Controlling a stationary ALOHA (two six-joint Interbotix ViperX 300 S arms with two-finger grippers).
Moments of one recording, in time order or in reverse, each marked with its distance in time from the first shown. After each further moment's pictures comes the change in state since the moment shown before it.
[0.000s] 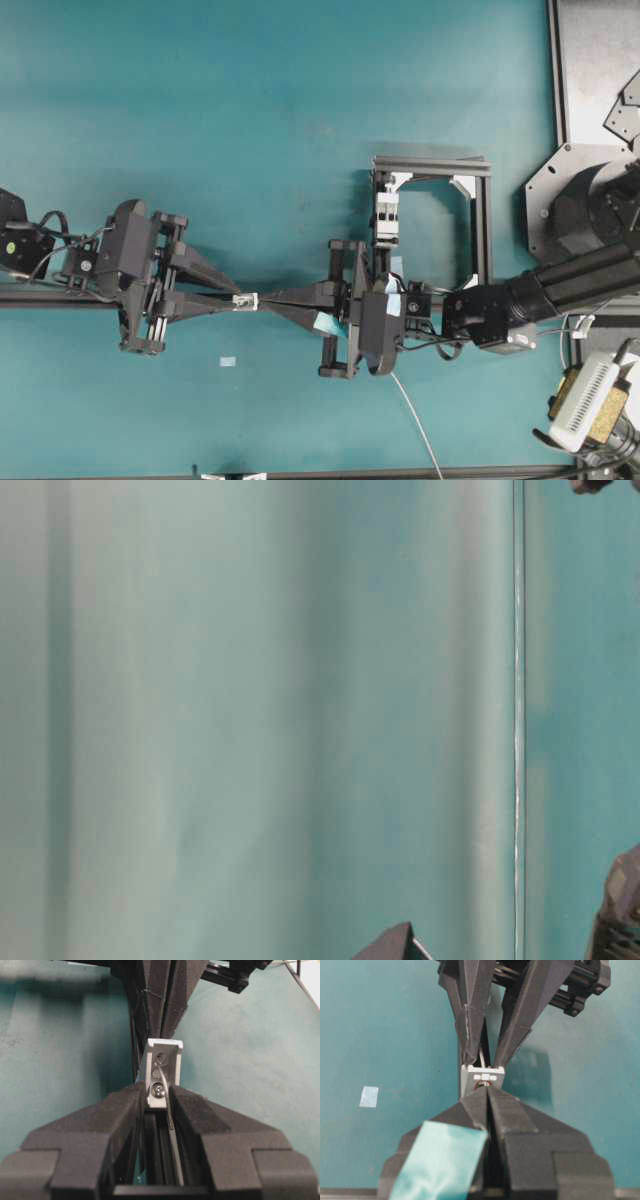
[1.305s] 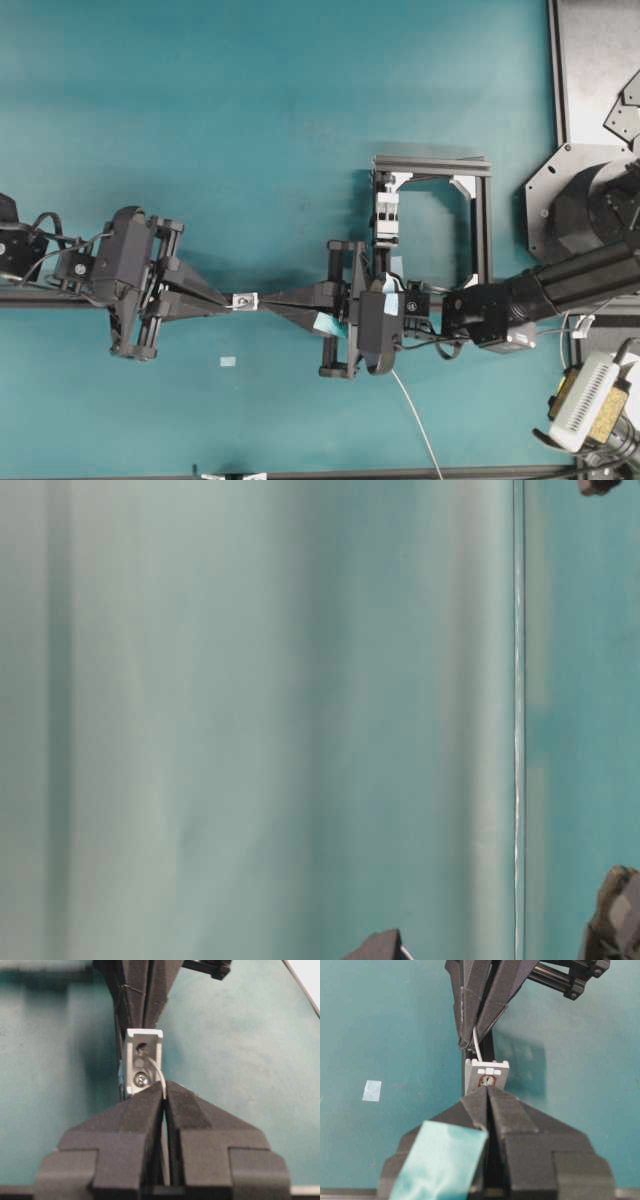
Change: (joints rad) left arm -0.012 -0.041 0.014 0.002 0.066 0.025; right arm -0.002 0.000 0.000 0.000 0.031 0.000
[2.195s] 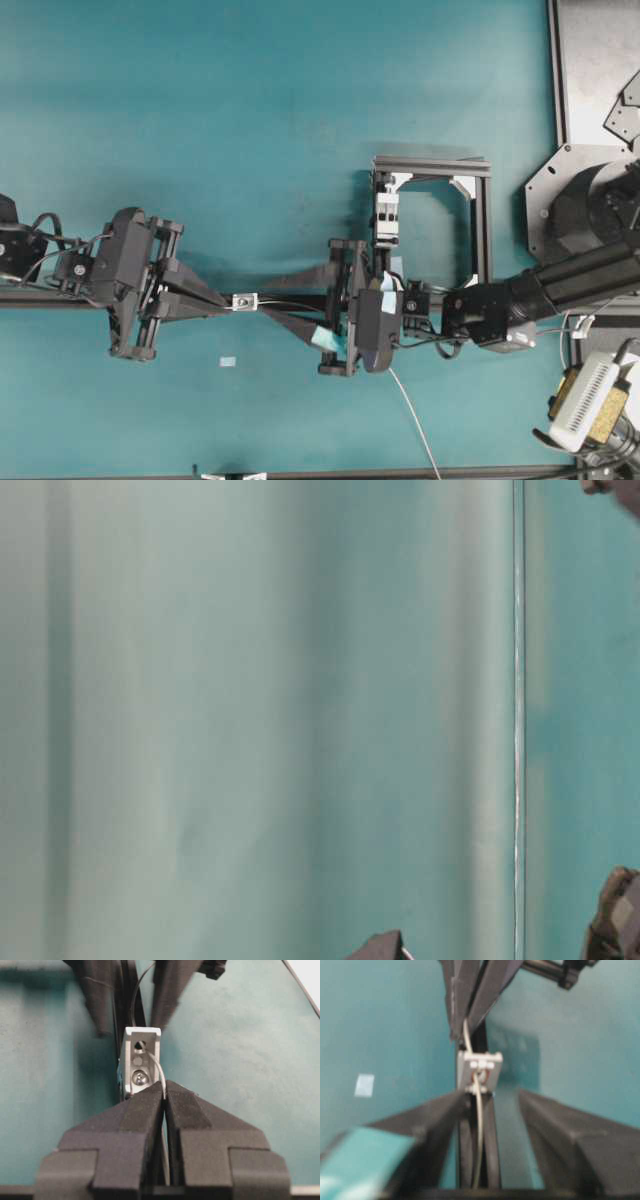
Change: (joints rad) left arm -0.002 0.002 0.003 0.002 0.002 0.002; right arm -0.003 -0.008 0.003 0.006 0.009 0.003
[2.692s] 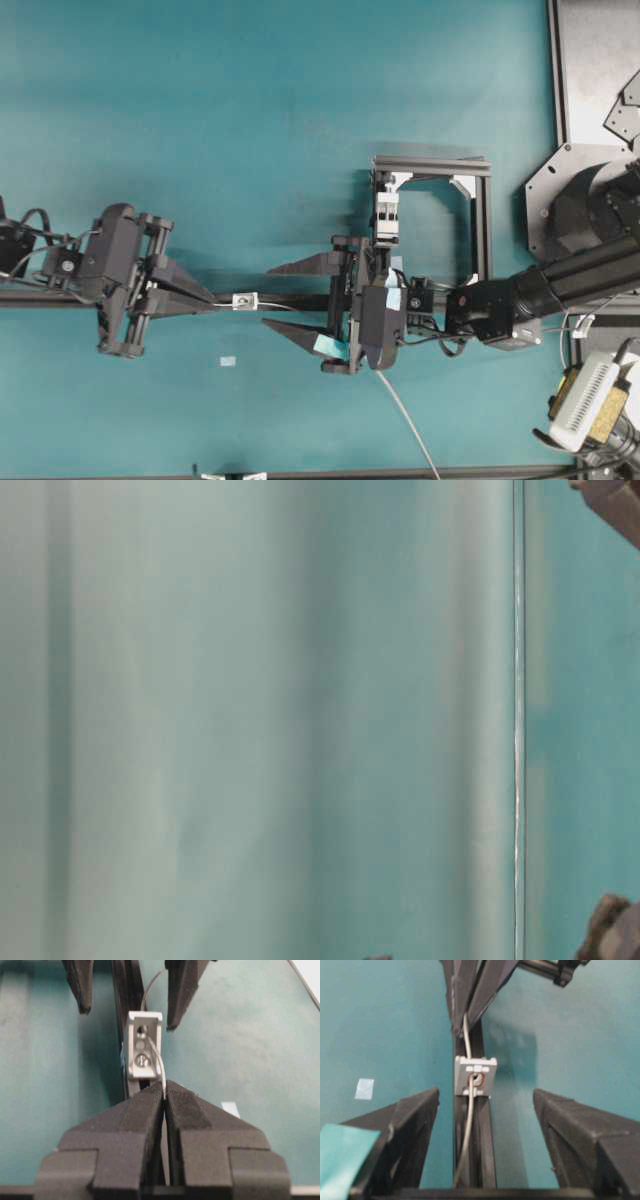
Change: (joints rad) left arm 0.000 -0.054 0.054 0.000 0.018 0.003; right arm 0.000 -0.015 0.012 -0.002 0.002 0.000
